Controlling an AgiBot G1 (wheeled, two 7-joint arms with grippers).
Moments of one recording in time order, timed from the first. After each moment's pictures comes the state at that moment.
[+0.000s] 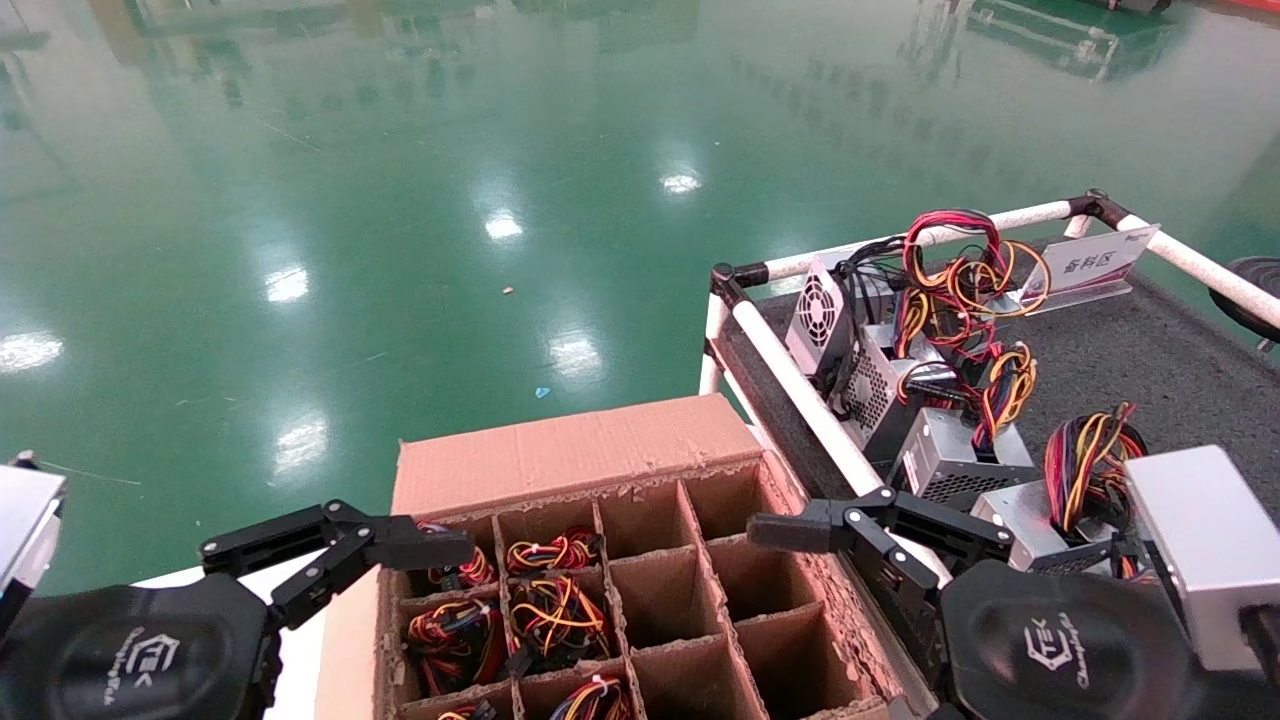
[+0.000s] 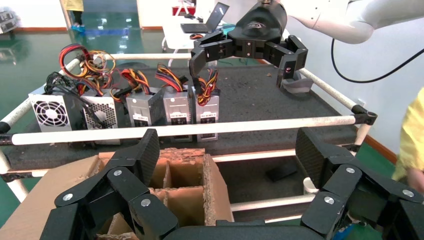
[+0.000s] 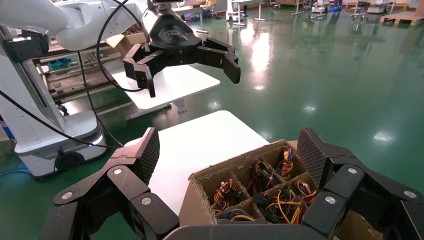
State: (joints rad) left arm -1.08 0.60 0.30 -1.28 0.72 1.49 -0.18; right arm 1.08 -0.61 -0.28 1.28 -0.73 -1.49 0.19
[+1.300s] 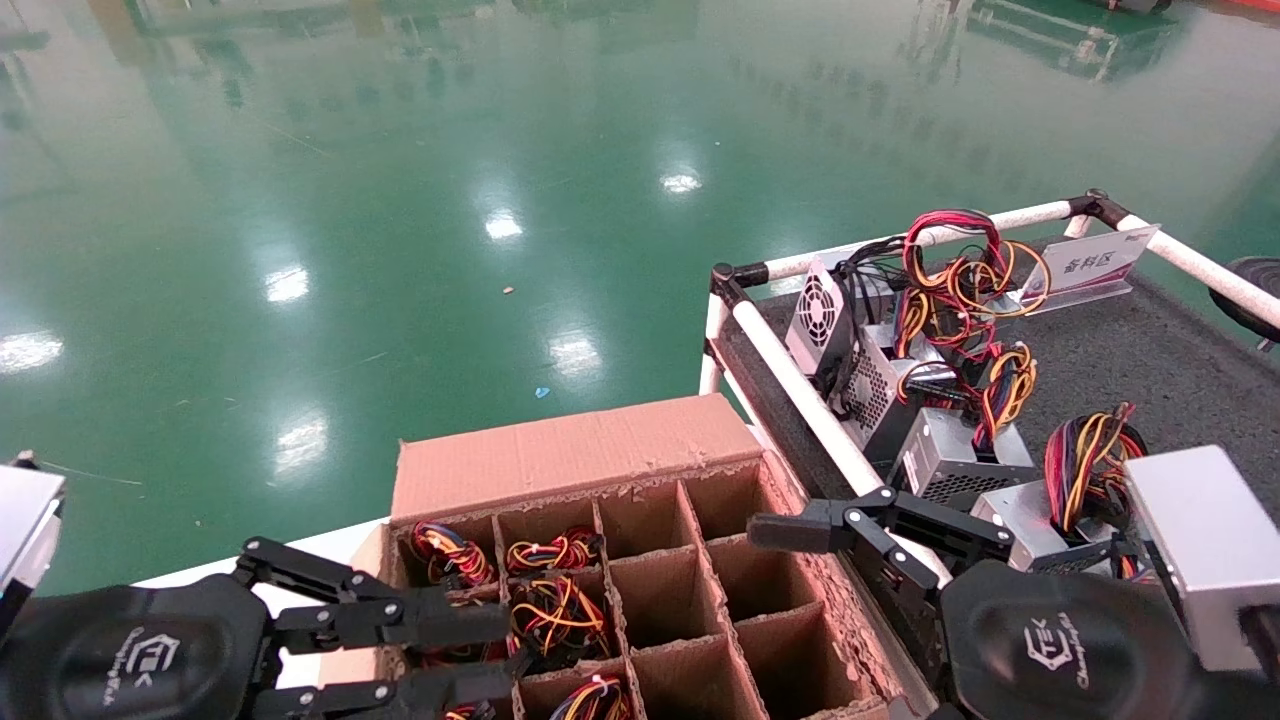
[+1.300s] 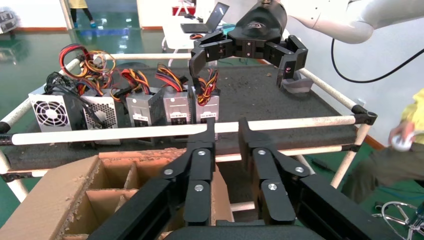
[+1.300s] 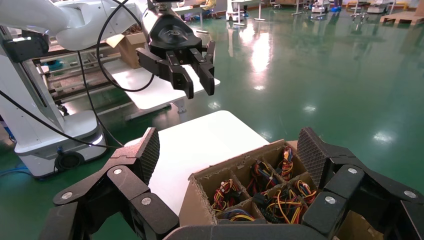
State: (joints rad) left arm -1.08 0.60 0.30 -1.28 0.72 1.49 -0.18; right arm 1.08 -0.61 -0.28 1.28 -0.73 -1.49 0.19
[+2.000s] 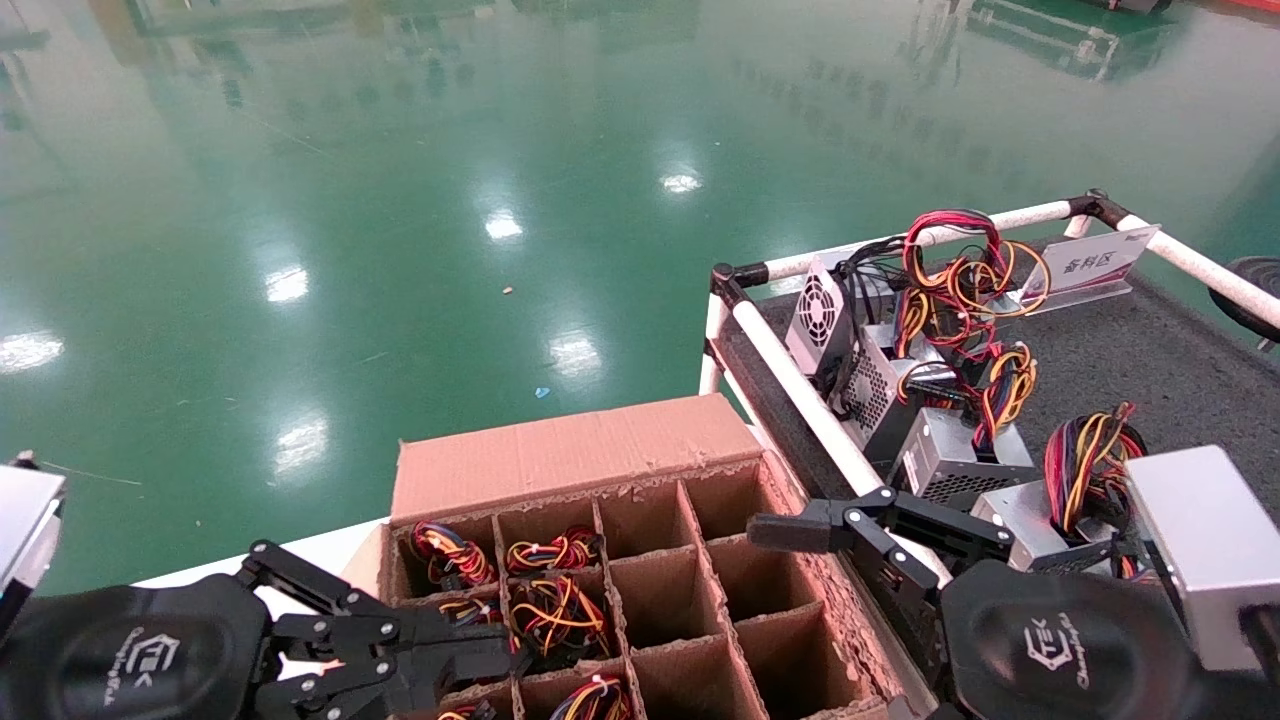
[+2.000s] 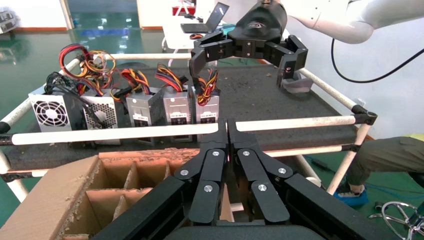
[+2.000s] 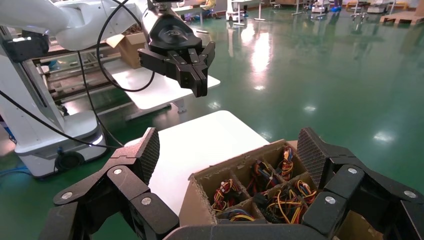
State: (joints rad) left arm -1.08 0.60 0.30 -1.28 0.72 1.49 -0.18; right arm 1.07 -0.63 -0.30 1.28 -0.78 -1.47 0.18
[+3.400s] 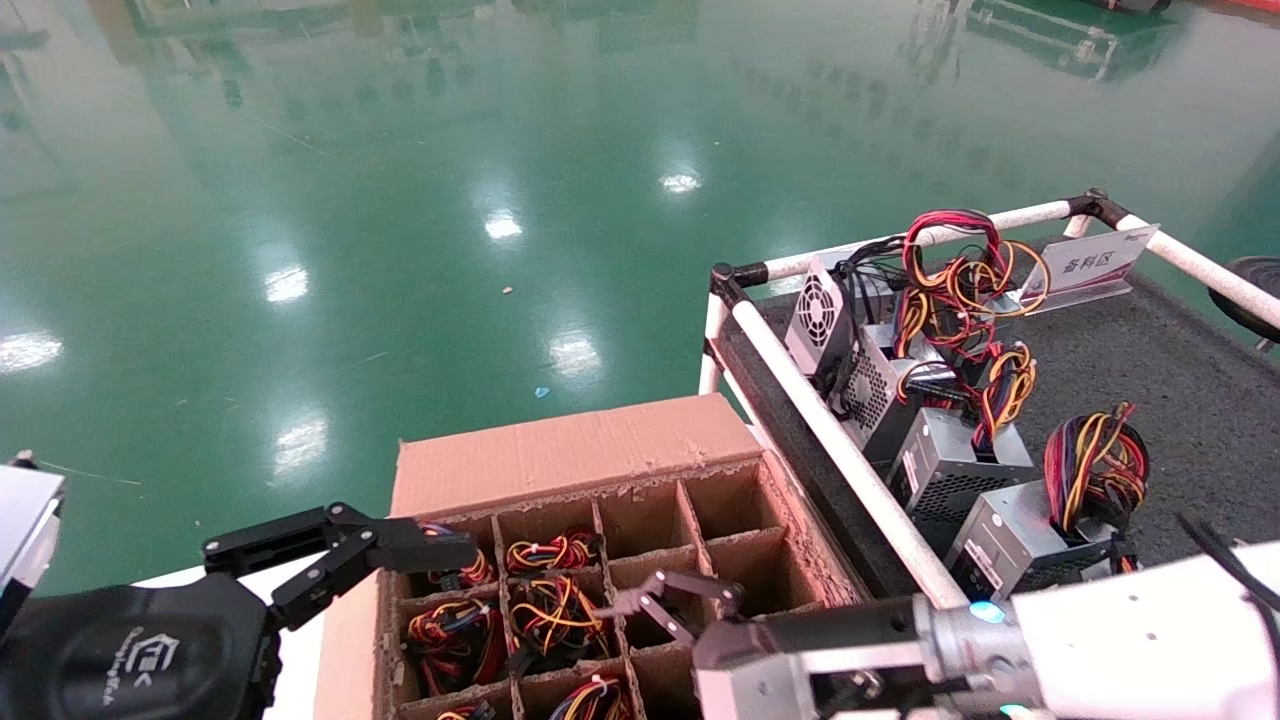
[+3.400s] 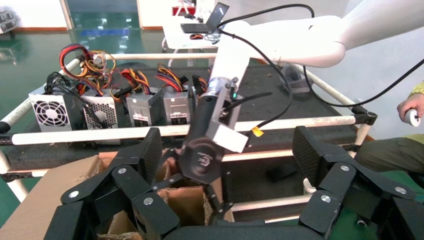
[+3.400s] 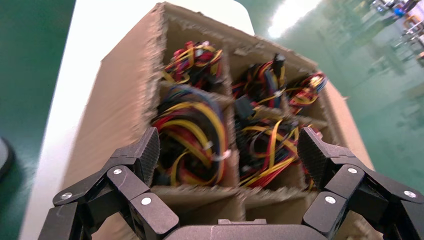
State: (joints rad) left arm -1.08 0.60 0.30 -1.28 0.72 1.49 -0.18; right arm 1.29 -1.03 -0.52 0.90 -1.32 -1.42 -0.59
